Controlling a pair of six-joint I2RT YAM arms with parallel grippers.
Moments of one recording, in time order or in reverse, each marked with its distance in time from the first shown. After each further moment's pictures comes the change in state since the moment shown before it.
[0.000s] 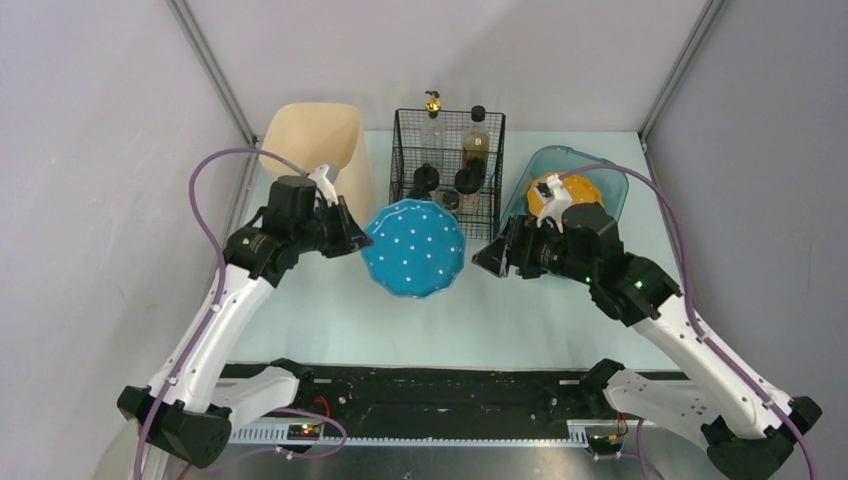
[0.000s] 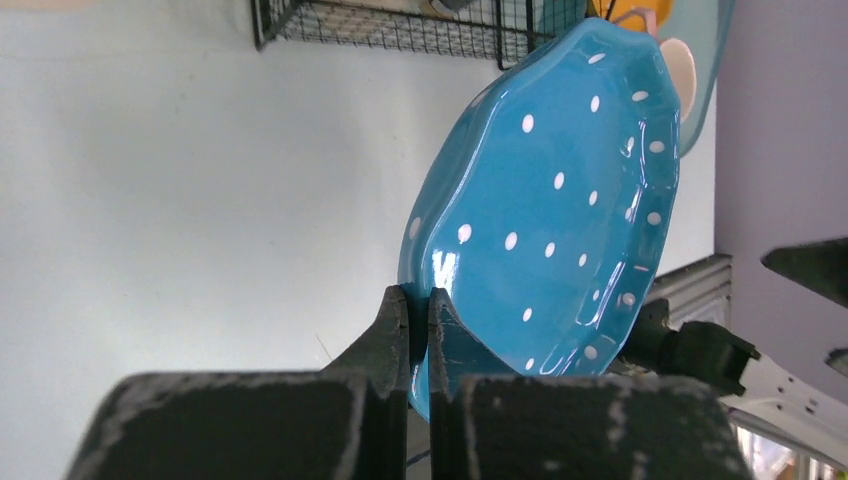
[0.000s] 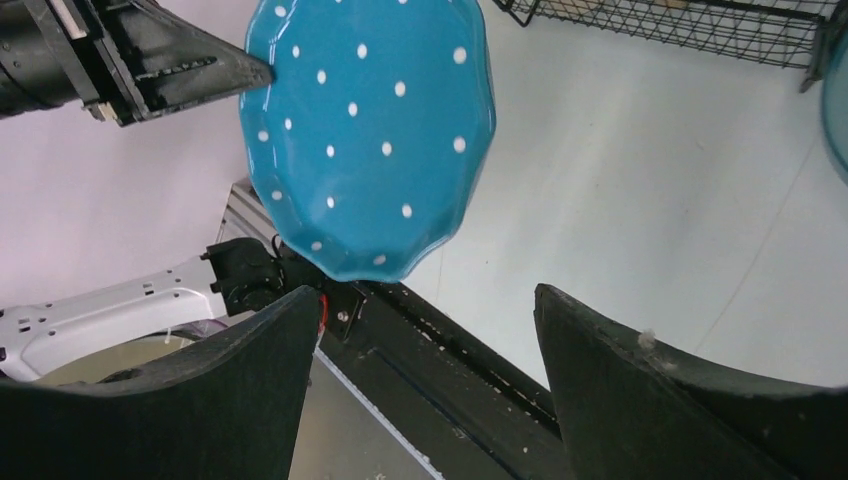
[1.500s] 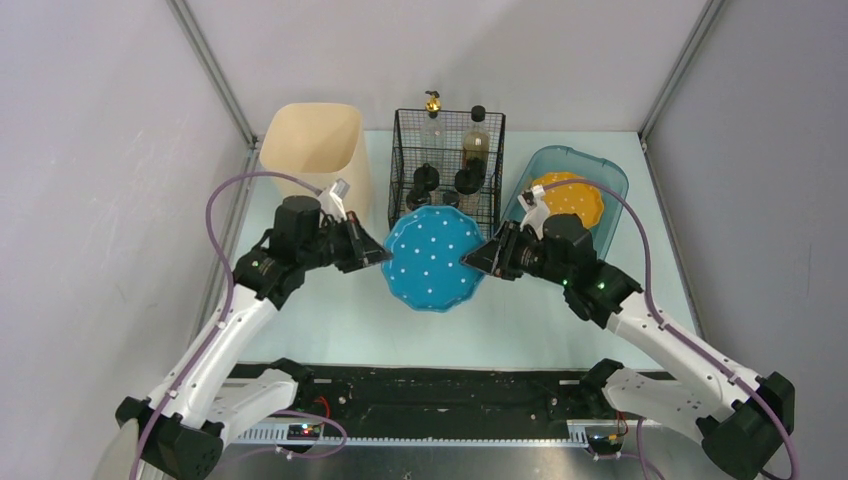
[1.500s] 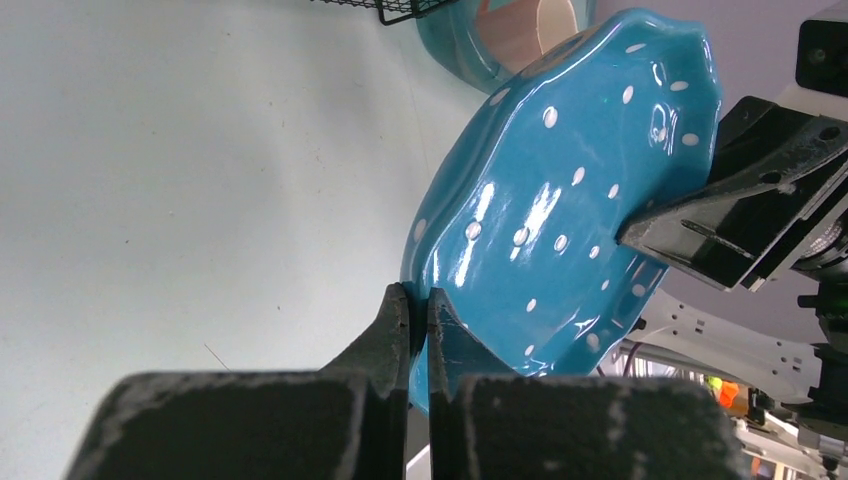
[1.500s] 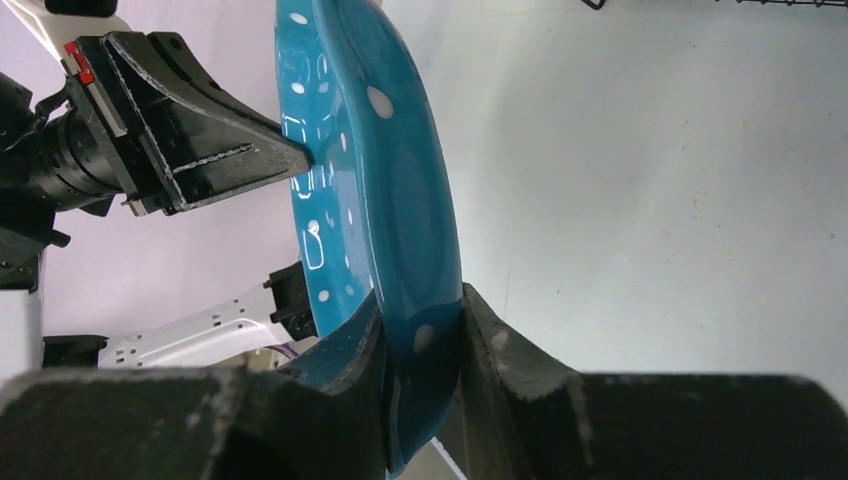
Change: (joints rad) left arm -0.043 -0.117 -0.233 0.229 0.196 -0.158; right arm -0.014 0.079 -0.251 0.415 -0.122 0.213
